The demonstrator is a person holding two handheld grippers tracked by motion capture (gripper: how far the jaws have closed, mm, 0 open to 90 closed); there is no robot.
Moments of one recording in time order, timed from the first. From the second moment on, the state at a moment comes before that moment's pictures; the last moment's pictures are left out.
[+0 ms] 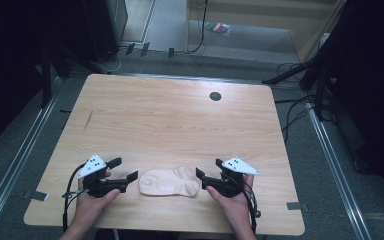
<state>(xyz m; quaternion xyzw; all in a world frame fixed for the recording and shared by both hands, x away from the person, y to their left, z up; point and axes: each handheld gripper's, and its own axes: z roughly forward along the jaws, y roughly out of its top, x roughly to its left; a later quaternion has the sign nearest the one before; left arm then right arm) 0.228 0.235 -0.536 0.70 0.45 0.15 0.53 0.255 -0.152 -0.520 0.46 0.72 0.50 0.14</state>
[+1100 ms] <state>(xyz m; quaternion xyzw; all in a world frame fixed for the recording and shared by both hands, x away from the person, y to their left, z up) 0.230 0.323 -0.546 0.67 0.54 0.22 0.46 0.263 -0.253 -0.525 0.53 0.68 0.47 0.21</state>
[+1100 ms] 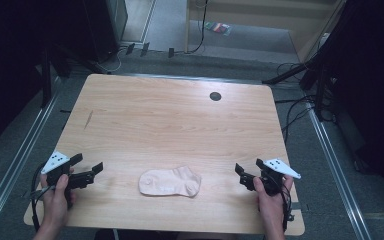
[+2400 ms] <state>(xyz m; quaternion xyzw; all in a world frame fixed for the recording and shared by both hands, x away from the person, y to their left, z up) 0.204 0.379 -0.552 0.66 0.57 0.27 0.41 0.223 -0.355 -0.548 0.59 0.64 0.43 0.23</state>
